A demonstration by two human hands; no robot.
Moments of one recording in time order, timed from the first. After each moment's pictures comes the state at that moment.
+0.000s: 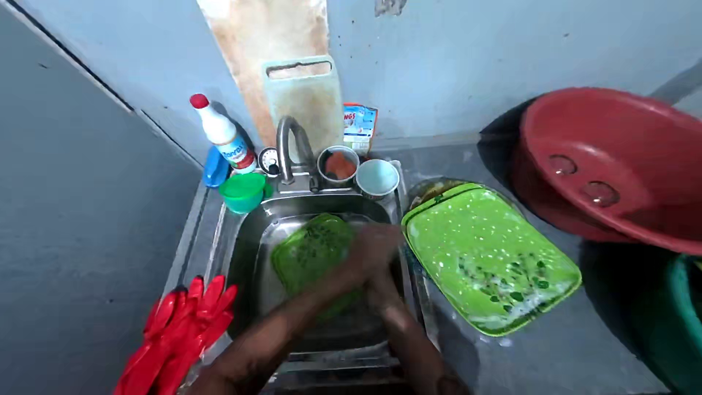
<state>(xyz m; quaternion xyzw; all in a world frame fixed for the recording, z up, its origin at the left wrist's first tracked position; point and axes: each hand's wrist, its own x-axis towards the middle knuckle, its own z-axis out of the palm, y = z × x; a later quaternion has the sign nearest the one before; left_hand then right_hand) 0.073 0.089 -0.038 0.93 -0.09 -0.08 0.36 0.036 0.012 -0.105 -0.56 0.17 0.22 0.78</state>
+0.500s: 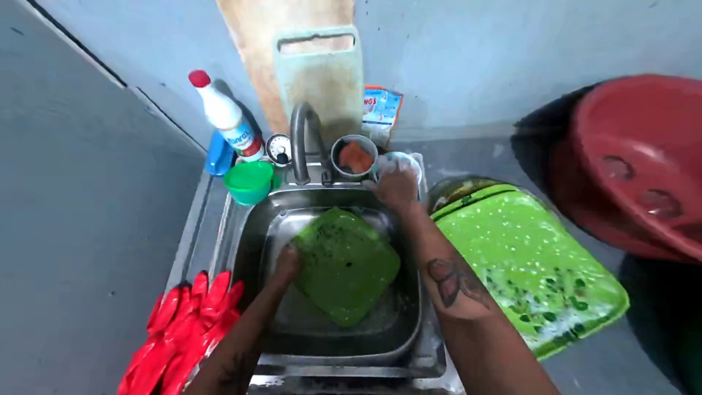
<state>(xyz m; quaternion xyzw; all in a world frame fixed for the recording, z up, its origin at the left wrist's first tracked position) 0.026 0.261 -0.175 0.89 0.28 -0.23 0.28 0.245 0.045 -0.086 -0.97 -0.20 0.03 0.14</state>
